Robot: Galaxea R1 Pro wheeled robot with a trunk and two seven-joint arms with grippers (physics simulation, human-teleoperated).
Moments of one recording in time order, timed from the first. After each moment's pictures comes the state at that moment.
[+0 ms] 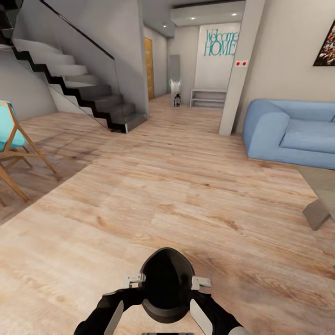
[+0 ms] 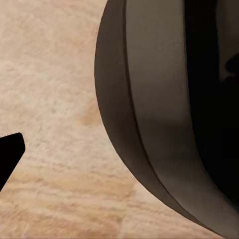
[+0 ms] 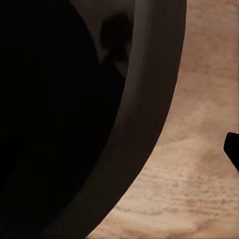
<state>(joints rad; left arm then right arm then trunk) -0.39 -0.12 -0.02 -0.69 0.09 0.39 -0.04 -0.51 0.17 0.38 -0.44 -0.50 0.25 -0.32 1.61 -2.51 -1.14</state>
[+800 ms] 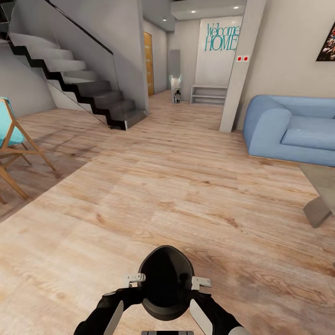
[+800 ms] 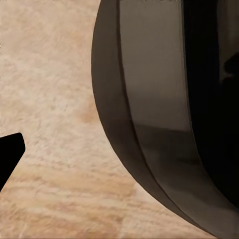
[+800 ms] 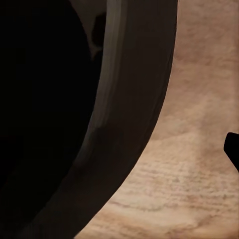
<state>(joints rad) -0.39 -0.12 -0.02 -0.69 0.09 0.37 -0.04 -0.51 0.17 0.38 -0.44 -0.50 0.25 -0.32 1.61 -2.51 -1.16</state>
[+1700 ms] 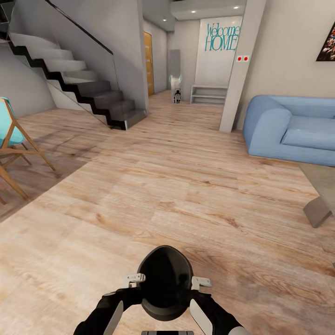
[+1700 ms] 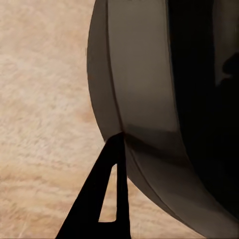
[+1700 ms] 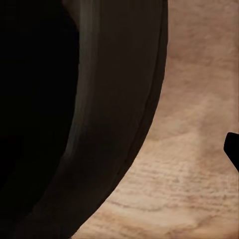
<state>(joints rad) -0.39 -0.12 -0.02 -0.69 0.09 0.37 -0.04 -0.51 0.17 0.38 -0.44 -0.50 0.25 -0.32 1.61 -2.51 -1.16</state>
